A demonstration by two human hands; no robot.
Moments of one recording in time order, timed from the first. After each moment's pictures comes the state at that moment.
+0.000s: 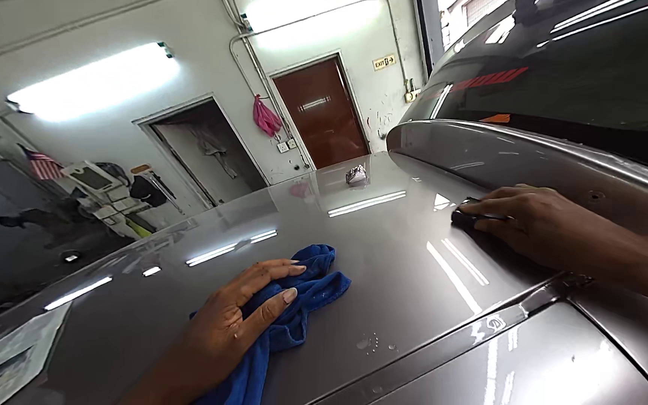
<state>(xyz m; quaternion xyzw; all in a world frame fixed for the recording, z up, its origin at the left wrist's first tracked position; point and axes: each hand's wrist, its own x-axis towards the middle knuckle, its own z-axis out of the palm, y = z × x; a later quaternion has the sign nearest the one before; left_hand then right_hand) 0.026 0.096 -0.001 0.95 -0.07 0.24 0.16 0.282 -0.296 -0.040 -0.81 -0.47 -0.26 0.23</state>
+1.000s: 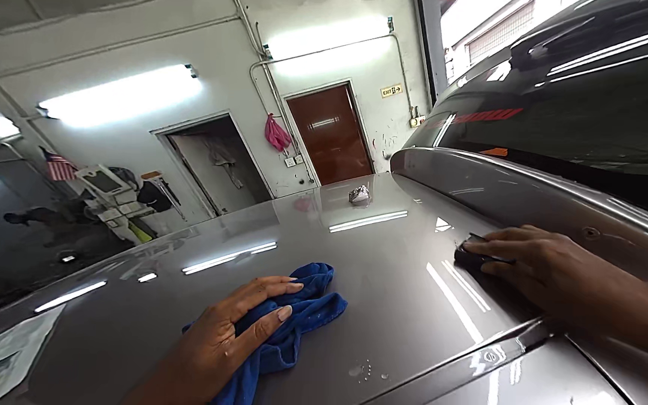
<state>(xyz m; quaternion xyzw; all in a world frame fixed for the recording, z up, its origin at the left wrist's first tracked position) 0.026 0.099 -0.003 0.95 -0.09 0.25 0.17 0.263 -0.301 -0.043 -0.81 -0.46 -0.27 0.24</state>
